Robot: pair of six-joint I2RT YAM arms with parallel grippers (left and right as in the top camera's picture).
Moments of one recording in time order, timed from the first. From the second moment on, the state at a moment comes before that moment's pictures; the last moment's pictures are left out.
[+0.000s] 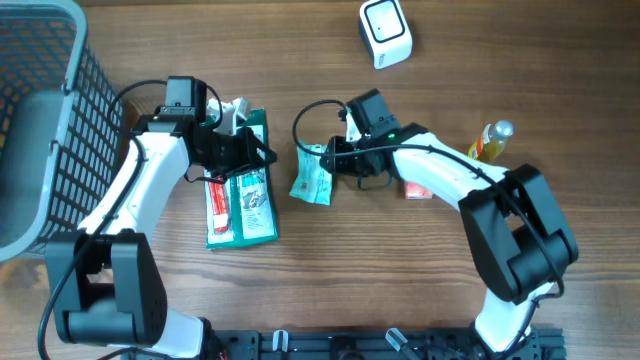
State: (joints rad) left arm -0.05 1.68 1.13 -0.78 0.67 -0.20; right arm 0.50 1.95 1.17 -0.34 -0.38 0.54
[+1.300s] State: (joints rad) left arm -0.17 1.98 1.13 -0.71 0.91 -0.09; right arm 0.42 2.04 1.17 -0.09 -0.76 0.44
